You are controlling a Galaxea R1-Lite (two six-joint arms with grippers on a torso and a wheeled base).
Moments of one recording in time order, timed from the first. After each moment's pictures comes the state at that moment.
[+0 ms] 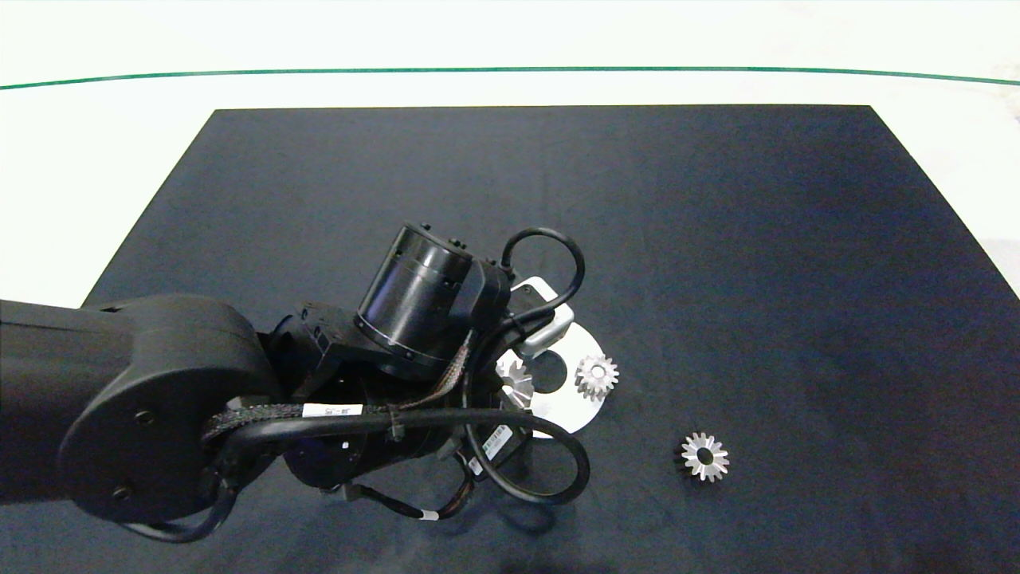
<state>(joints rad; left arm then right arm) -0.87 1.70 -1.15 0.10 0.26 0.31 0.00 0.57 -0.84 0.31 -0.01 -0.03</state>
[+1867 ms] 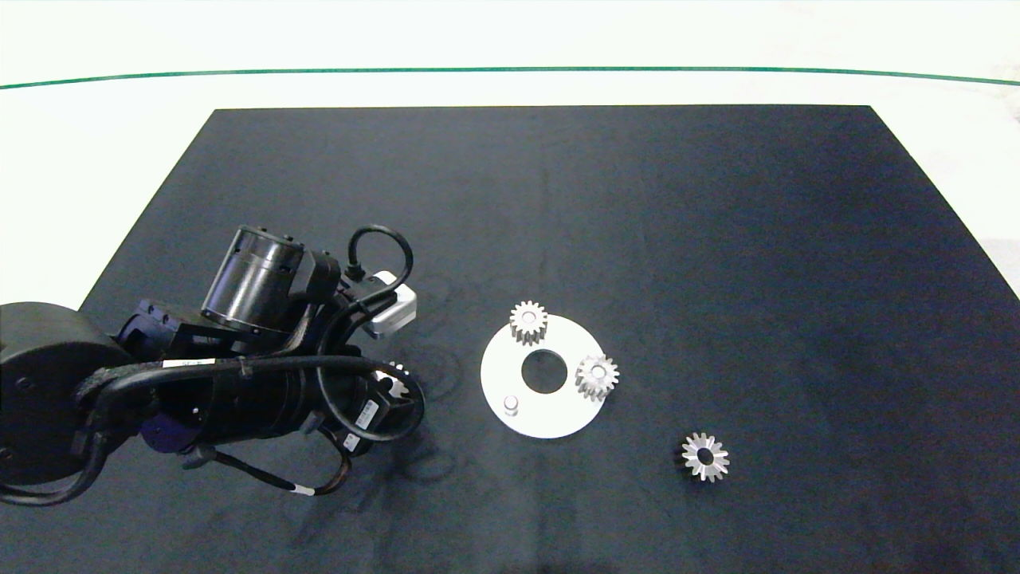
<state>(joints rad) -0.53 1.58 -0.94 0.08 0.13 0.31 0.00 0.57 -0.84 0.32 -0.01 -0.03</state>
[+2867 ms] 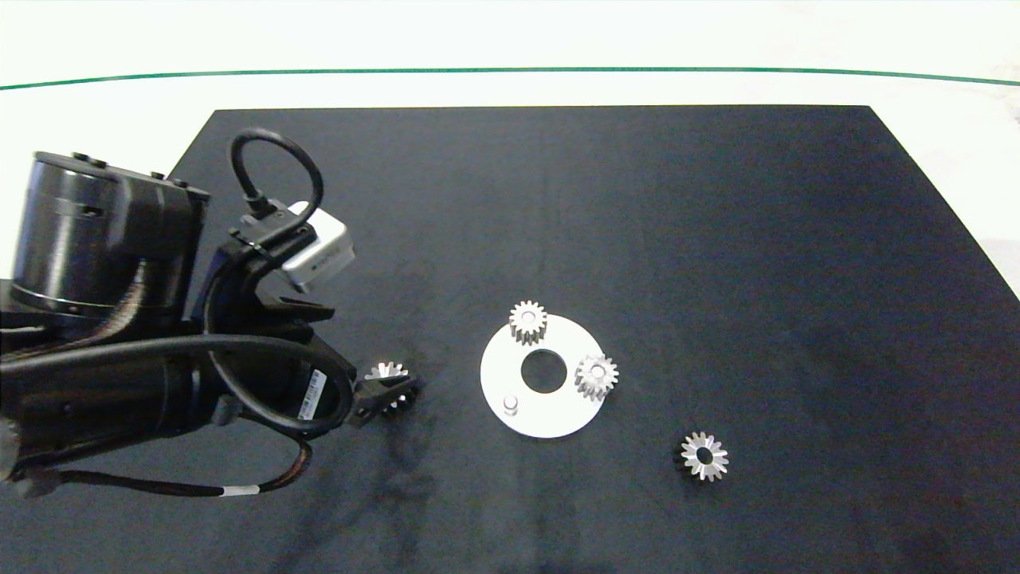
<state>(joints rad) -0.57 1.36 -0.95 0.08 0.14 0.23 0.02 0.60 -0.82 0.33 0.02 -0.10</state>
